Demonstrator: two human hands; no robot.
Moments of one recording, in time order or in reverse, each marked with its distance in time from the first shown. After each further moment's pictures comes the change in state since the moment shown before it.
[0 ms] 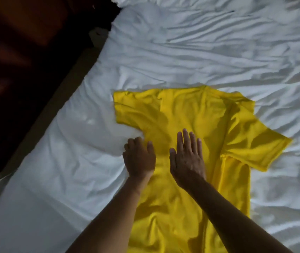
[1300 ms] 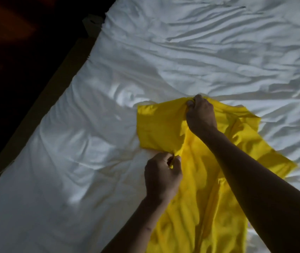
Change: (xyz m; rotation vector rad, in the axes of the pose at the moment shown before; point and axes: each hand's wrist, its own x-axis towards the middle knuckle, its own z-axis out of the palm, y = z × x) left_hand 0.001 0.094 -0.015 -0.516 -0.092 -0.004; right_hand 0.215 0.048 -0.039 0.315 -0.044 0.277
